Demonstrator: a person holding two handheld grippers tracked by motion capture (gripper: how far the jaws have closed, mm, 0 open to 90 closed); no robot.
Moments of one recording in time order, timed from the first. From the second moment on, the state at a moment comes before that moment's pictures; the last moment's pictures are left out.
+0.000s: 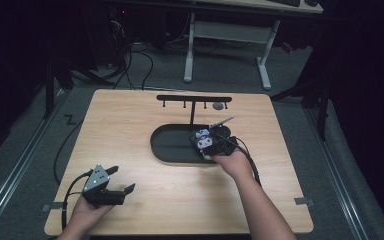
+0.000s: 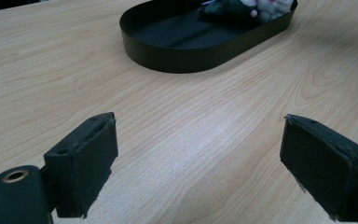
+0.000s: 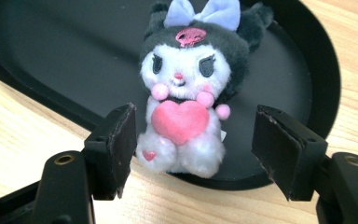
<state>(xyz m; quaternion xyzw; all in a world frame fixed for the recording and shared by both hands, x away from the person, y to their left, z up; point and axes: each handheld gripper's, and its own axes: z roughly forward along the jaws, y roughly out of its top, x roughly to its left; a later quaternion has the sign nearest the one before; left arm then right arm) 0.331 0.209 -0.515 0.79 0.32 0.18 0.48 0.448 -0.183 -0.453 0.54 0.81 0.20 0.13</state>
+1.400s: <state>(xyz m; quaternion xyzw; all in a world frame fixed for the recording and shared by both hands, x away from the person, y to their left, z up) 0.332 0.202 -0.517 0.80 0.31 0.18 0.47 0.318 -0.198 -0.519 0.48 0.79 0.32 0.21</state>
